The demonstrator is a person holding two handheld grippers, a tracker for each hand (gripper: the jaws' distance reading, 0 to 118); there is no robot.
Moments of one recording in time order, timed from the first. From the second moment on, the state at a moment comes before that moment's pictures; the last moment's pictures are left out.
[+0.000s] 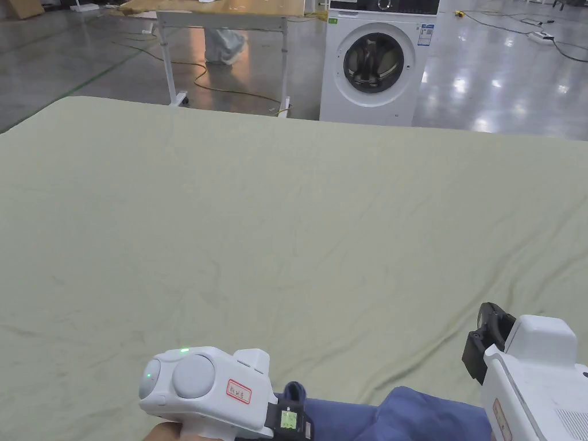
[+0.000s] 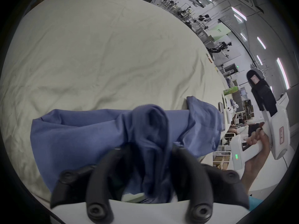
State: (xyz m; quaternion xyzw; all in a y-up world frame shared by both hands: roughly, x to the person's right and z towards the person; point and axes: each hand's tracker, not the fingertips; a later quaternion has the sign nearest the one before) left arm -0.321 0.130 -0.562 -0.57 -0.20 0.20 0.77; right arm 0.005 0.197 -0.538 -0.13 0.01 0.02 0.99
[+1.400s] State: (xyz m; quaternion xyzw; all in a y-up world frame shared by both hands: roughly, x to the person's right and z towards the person) left arm -0.372 0.150 -0.525 -0.49 -0.24 0.22 0.81; right arm 0.002 0.196 -0.539 -0.14 0.02 0.03 0.99
